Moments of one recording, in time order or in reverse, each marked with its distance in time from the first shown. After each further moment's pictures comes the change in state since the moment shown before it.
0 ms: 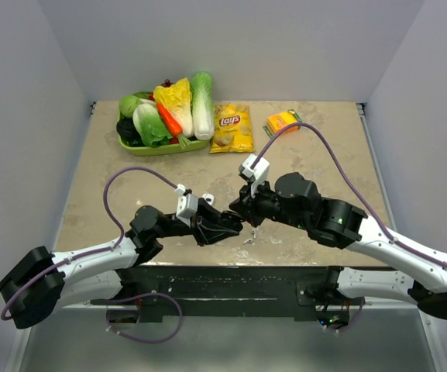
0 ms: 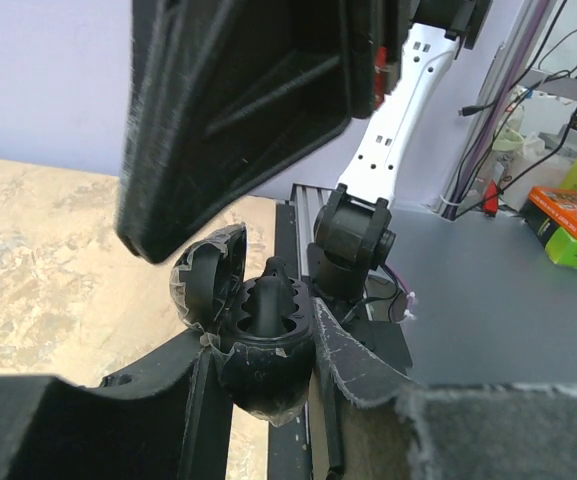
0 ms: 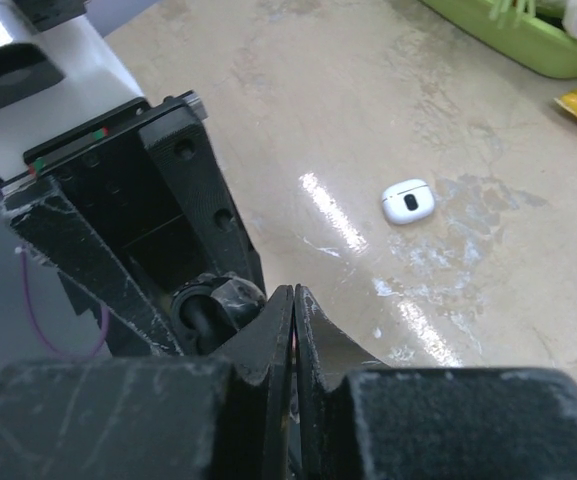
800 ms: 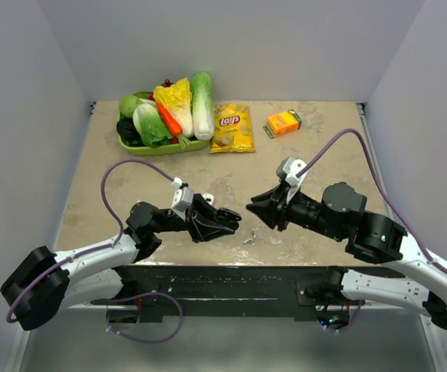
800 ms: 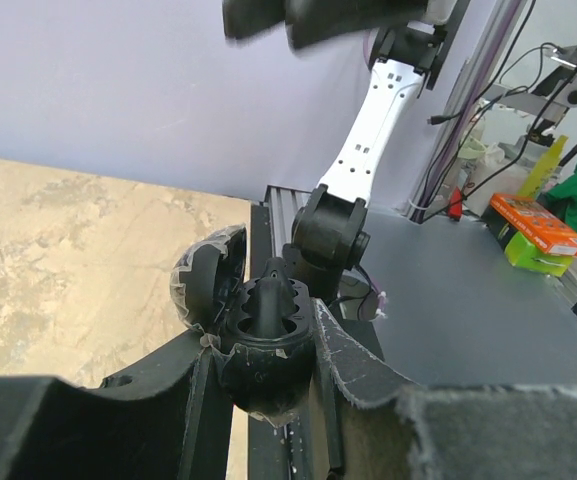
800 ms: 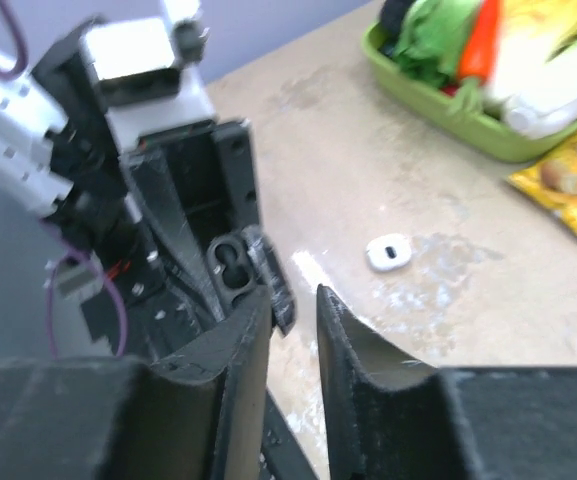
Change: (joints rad) left arm 0.087 0.021 0.008 0.072 0.127 -0.129; right arm 0.000 -0.216 -0.037 -0.001 -0.051 -0.062
